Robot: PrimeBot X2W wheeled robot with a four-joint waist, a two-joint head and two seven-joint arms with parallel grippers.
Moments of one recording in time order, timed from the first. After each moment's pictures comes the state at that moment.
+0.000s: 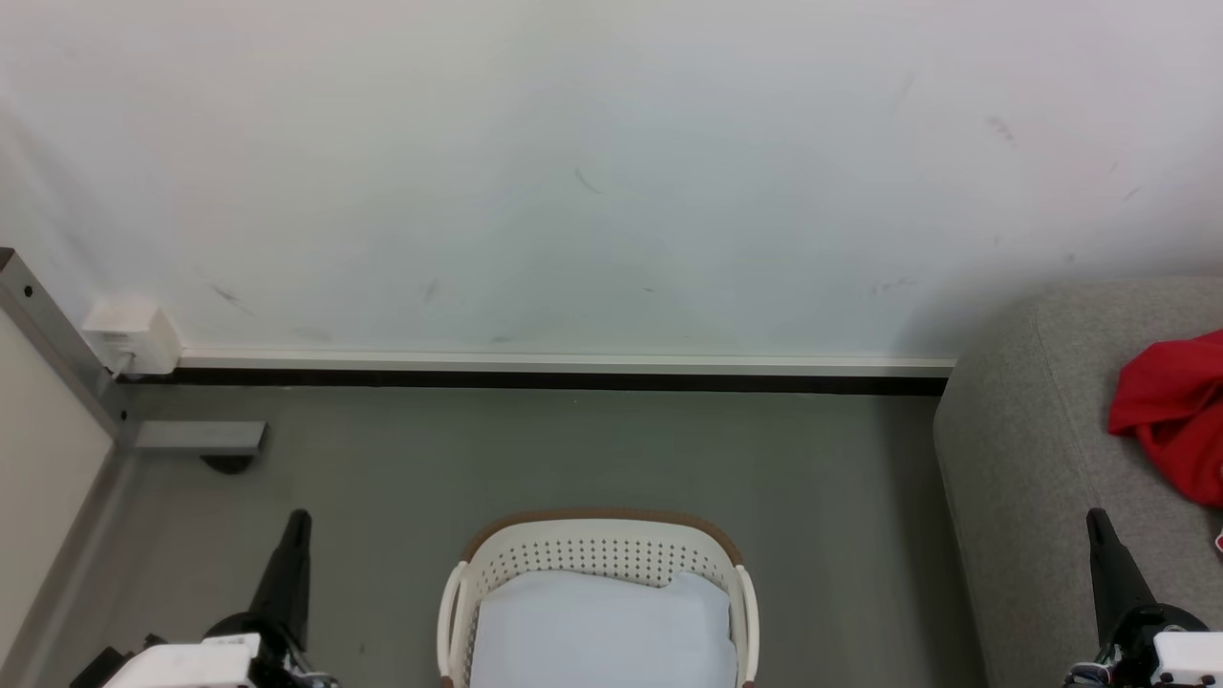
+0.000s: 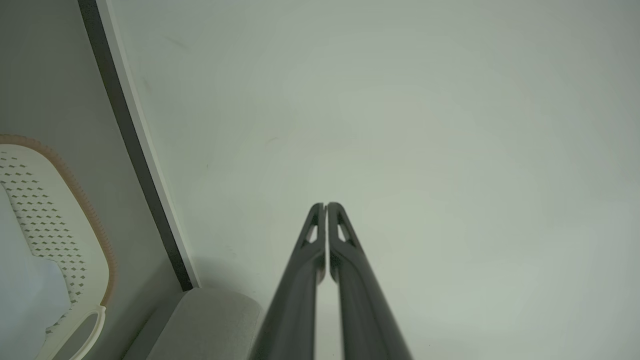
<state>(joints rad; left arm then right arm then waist) -0.11 0.05 0.11 0.25 -1.61 -0.13 0.11 -0.10 -0.05 -0.11 0.25 1.61 0.13 0.11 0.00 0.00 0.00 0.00</state>
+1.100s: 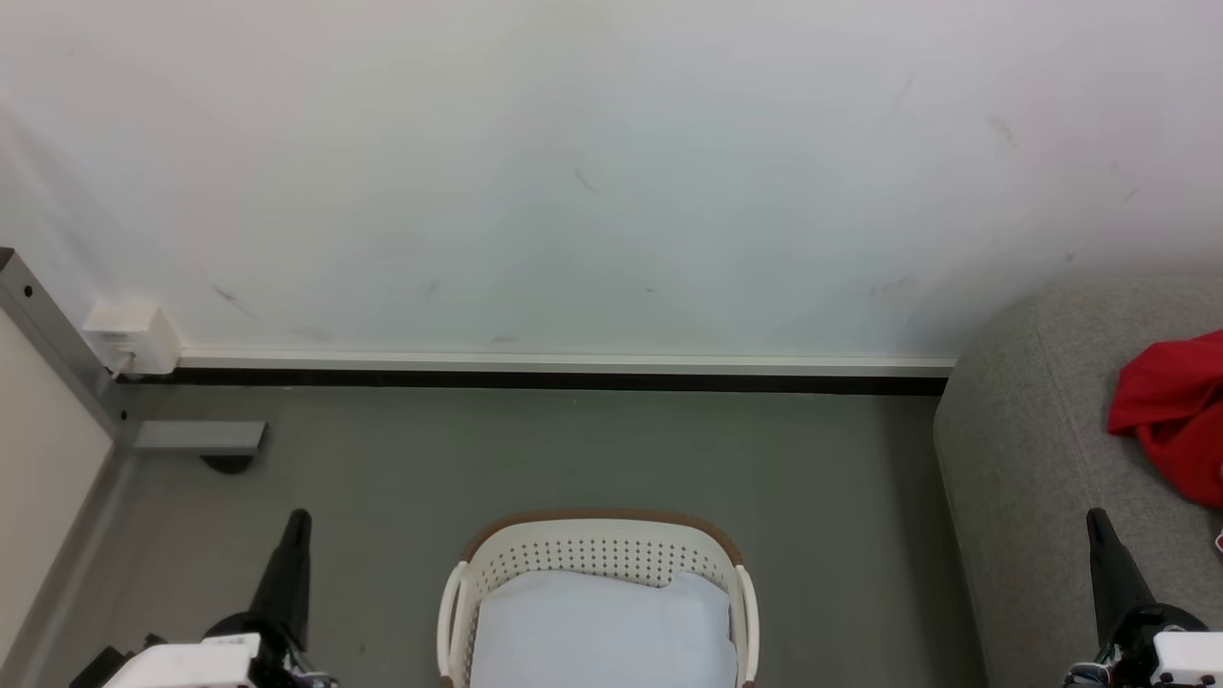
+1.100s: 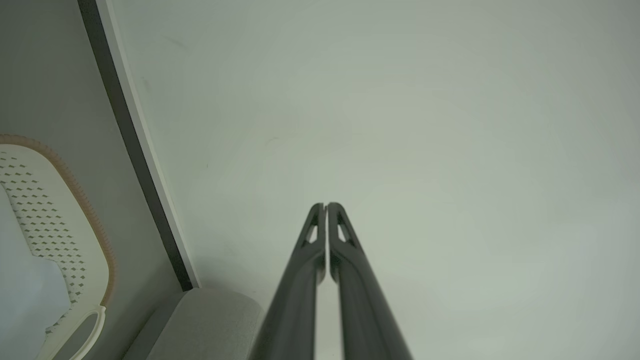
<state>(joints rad) -0.11 0.05 0.11 0.25 -1.61 -0.13 0.11 -0.10 -0.05 -0.11 0.25 1.61 0.13 0.11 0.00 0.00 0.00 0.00</state>
